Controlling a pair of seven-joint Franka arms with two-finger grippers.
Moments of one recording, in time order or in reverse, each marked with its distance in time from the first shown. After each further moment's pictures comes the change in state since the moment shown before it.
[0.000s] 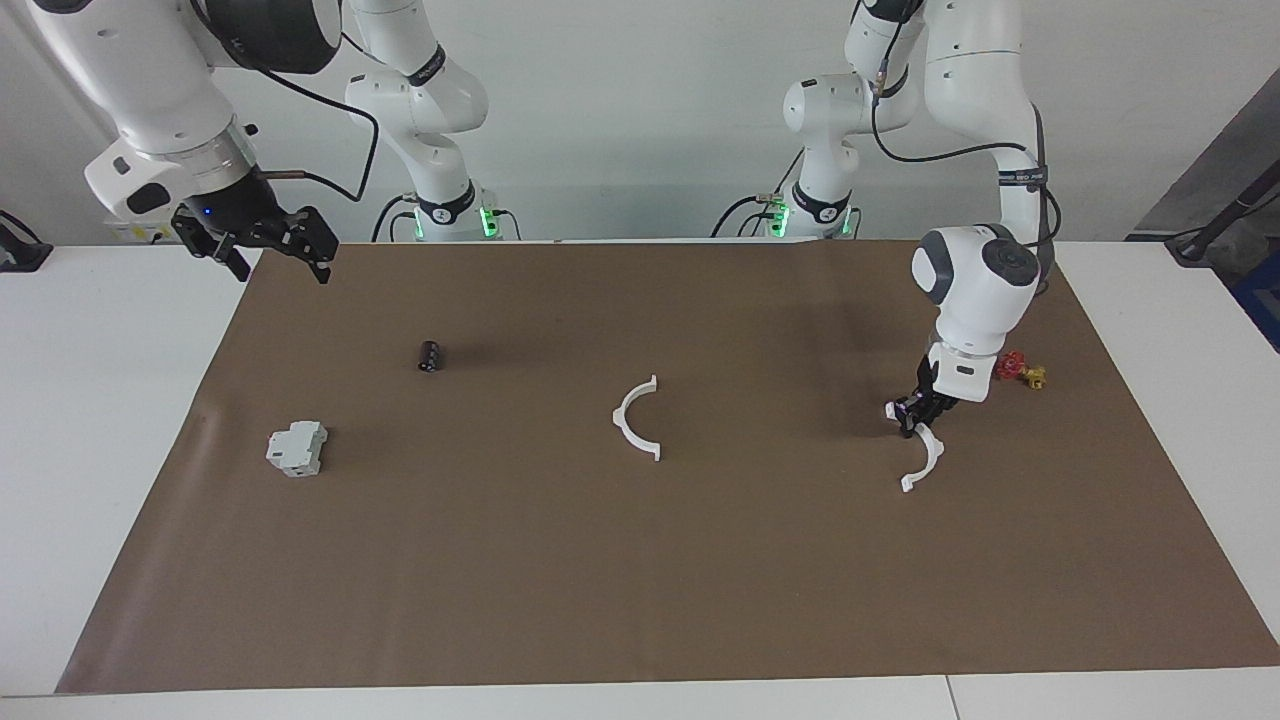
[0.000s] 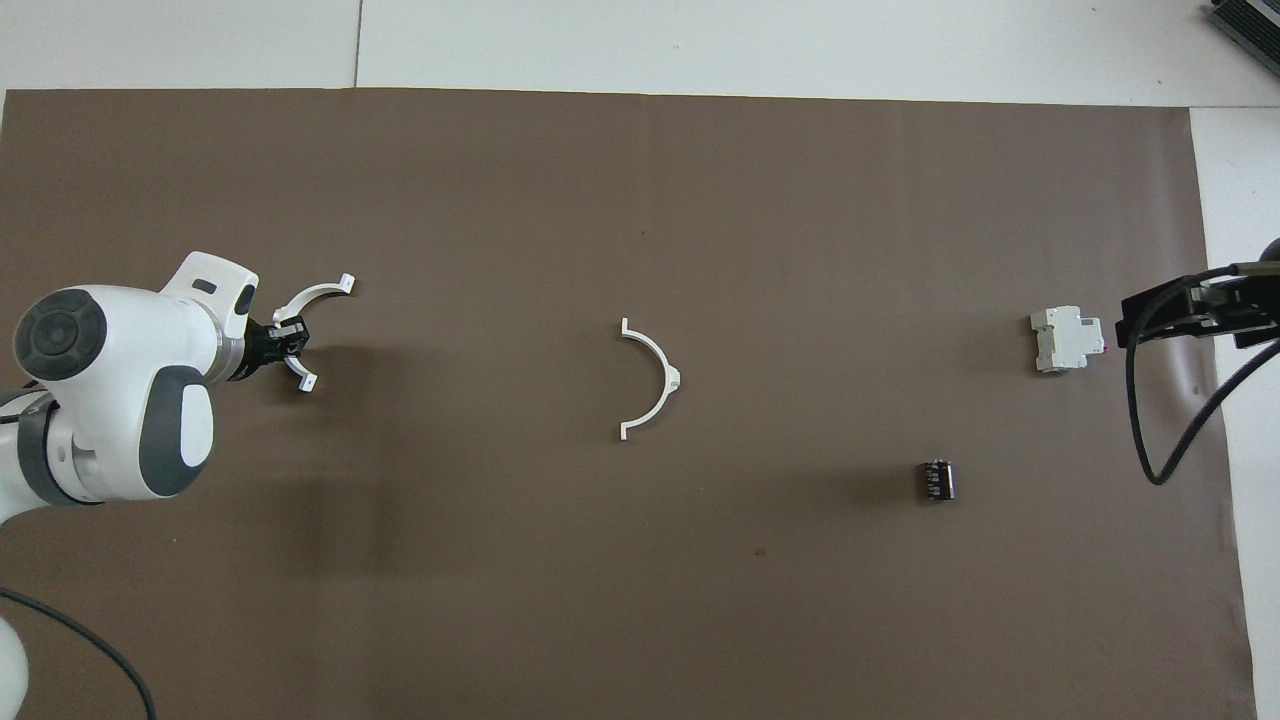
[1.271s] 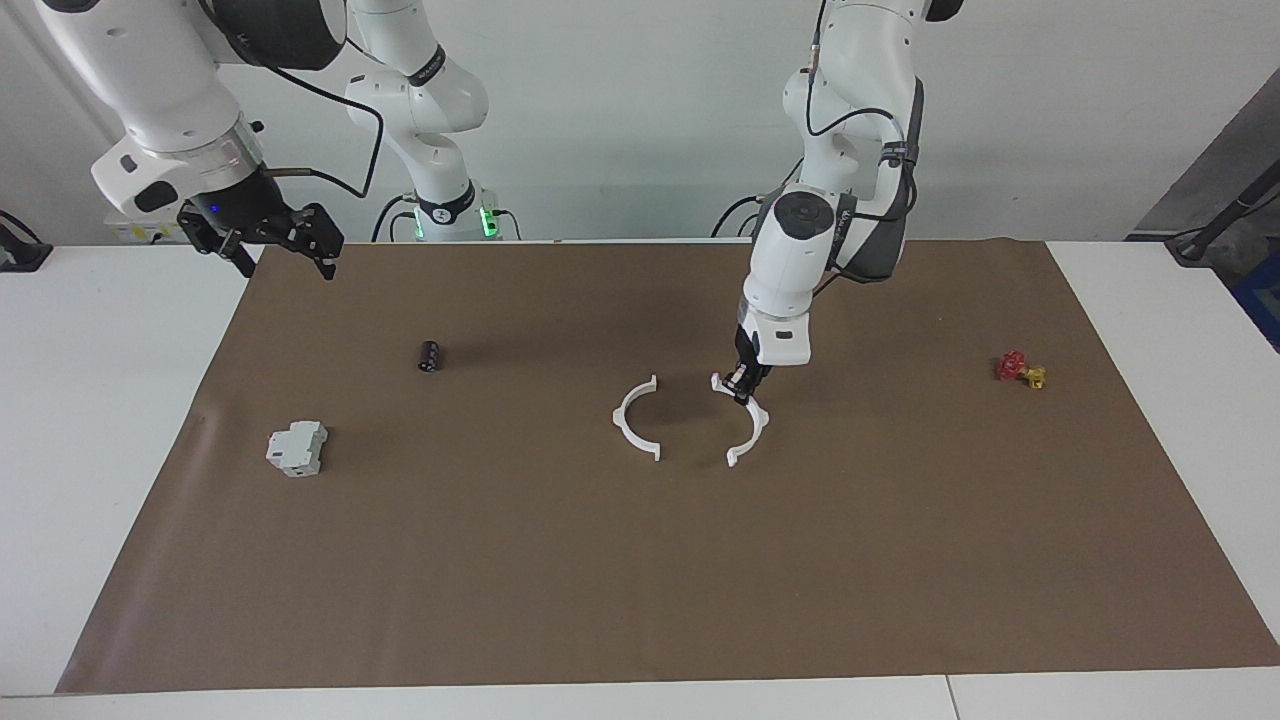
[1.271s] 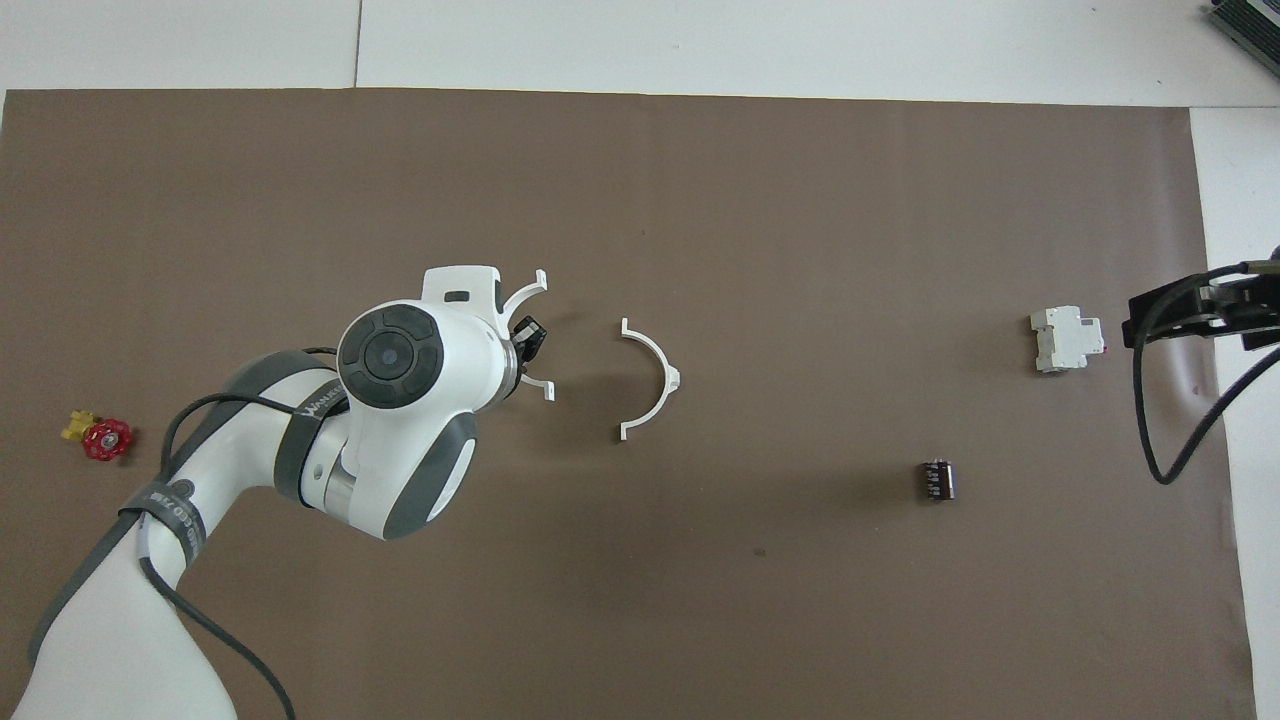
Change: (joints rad) left arm -0.484 -0.020 -0.019 0.134 0.000 -0.145 -0.901; right arm -0.001 0.000 -0.004 0.009 0.000 -0.003 0.013
